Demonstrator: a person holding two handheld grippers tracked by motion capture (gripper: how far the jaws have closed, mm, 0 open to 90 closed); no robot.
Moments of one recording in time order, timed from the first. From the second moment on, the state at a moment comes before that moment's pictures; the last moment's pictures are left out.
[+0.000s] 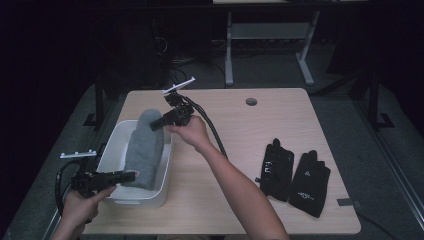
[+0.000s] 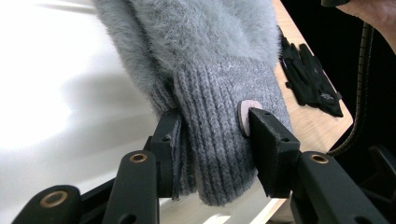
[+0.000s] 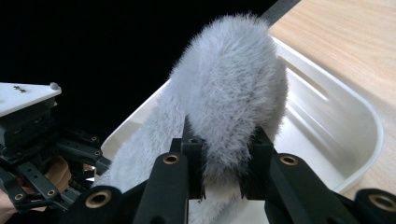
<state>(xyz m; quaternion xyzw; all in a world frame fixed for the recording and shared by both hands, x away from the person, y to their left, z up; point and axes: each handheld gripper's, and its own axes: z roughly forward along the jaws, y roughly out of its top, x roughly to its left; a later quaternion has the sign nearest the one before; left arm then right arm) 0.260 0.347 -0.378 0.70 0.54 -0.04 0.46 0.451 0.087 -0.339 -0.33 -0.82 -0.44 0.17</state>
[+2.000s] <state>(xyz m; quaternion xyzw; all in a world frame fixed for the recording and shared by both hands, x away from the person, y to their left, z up) 0.275 0.310 -0.356 0.75 0.50 0.00 0.43 0.446 0.031 -0.331 -0.35 -0.82 -0.43 0.10</state>
